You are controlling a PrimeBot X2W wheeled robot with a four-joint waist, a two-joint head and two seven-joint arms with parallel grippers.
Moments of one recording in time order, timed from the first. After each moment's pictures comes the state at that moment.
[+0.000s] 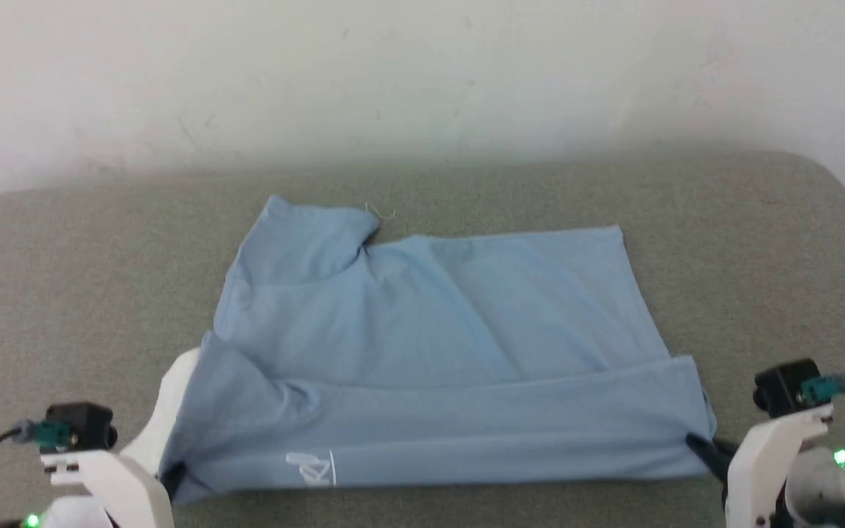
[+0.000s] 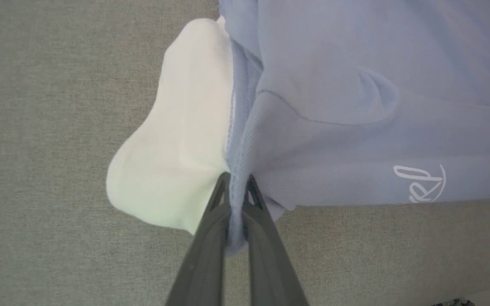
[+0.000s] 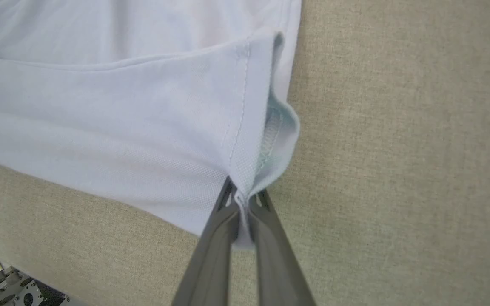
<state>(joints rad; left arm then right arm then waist) 0.05 0.74 -0.37 -0.12 -0.91 0.29 0.45 -0.02 -0.39 0.16 0.09 0.54 0.13 0.59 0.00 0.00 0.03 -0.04</state>
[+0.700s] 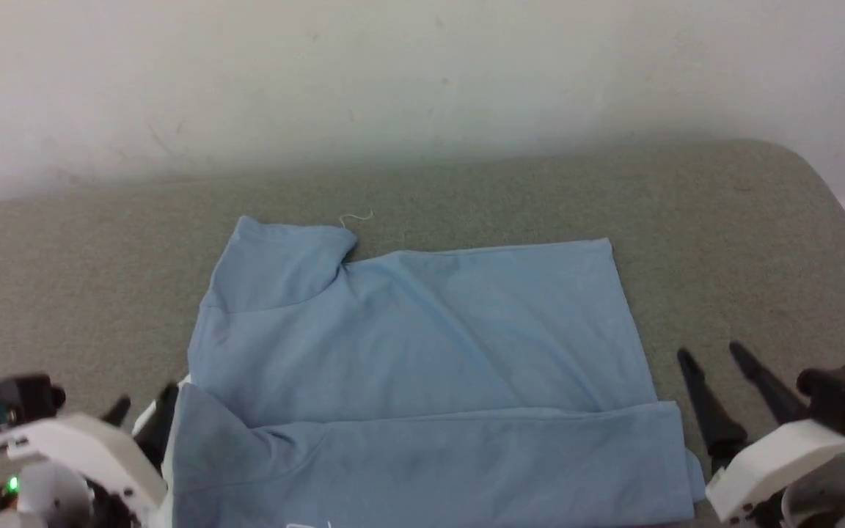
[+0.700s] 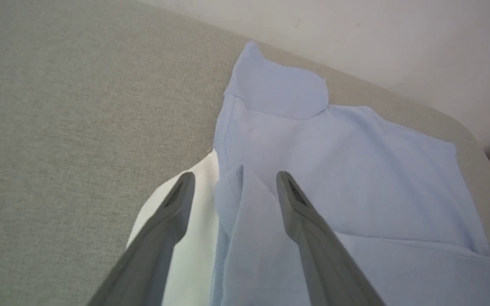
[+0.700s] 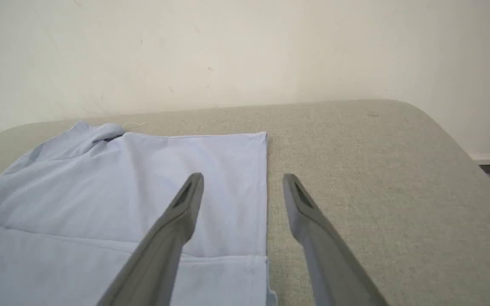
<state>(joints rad) 0.05 0.64 -0.24 -0.07 -0.99 0.27 0.23 0.08 -0.17 0.01 -0.07 0.33 0.13 0.15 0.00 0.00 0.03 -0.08</state>
